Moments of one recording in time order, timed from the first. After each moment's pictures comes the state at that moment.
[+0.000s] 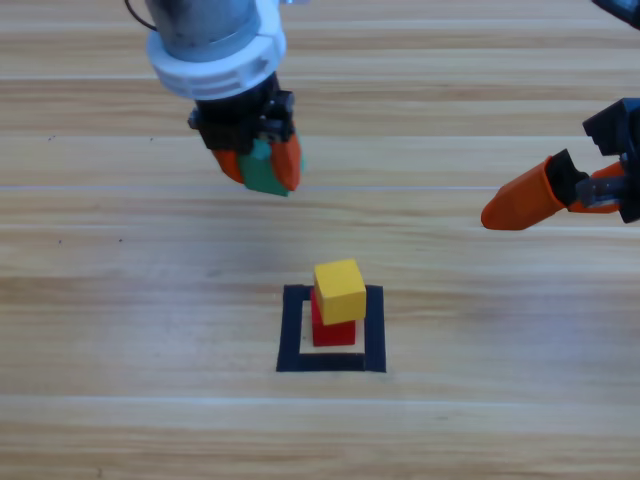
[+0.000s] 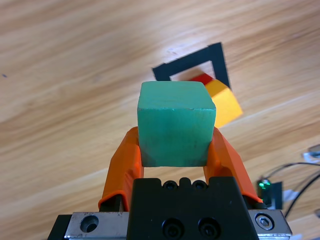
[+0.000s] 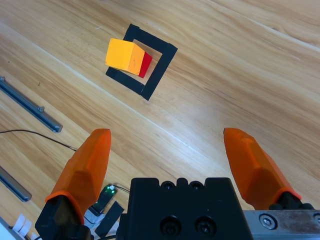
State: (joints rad) arm 0 -0.71 2.09 -2.04 1.30 -0.02 -0.46; arm 1 0.76 1.56 -1.15 0.57 0.18 0.34
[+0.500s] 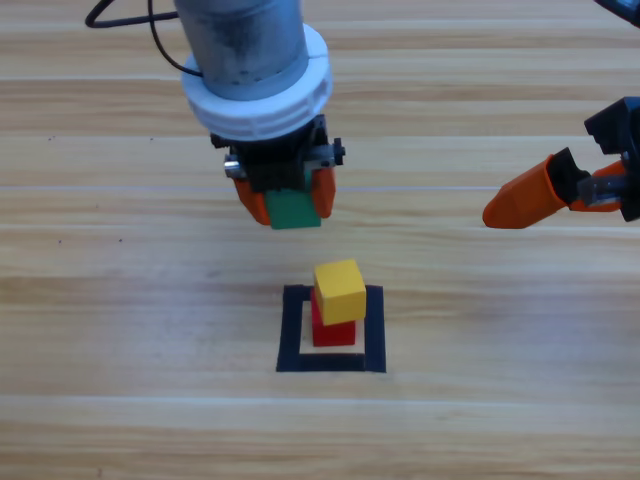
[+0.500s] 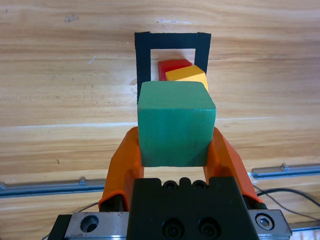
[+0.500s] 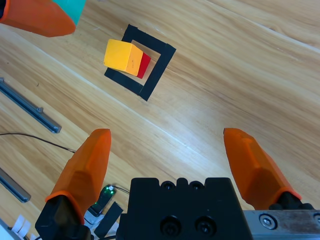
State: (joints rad) arm 0 -0.85 2.09 -2.04 1.33 0.04 -0.96; arm 1 0.75 1.56 -1.15 0.57 0.18 0.34
